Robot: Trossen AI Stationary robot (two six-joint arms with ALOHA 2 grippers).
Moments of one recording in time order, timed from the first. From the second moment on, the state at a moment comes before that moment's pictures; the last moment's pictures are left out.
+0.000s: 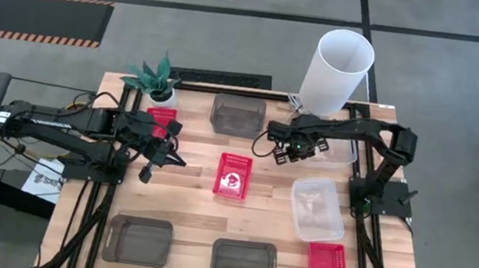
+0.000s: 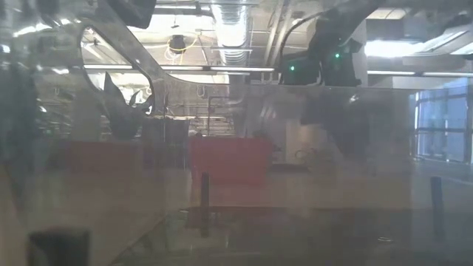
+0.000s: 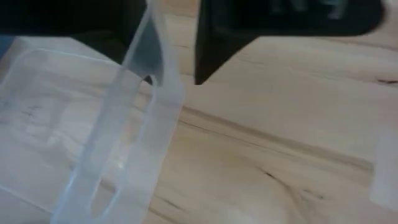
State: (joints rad) left arm 0.01 0.85 0.80 -0.53 0.18 0.52; right arm -0.31 1.76 1.14 -1.07 0.15 0.89
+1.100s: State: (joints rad) left arm 0.01 0.85 0.80 -0.49 0.18 0.52; right arm 0.16 1.18 1.14 -1.00 0.21 1.10
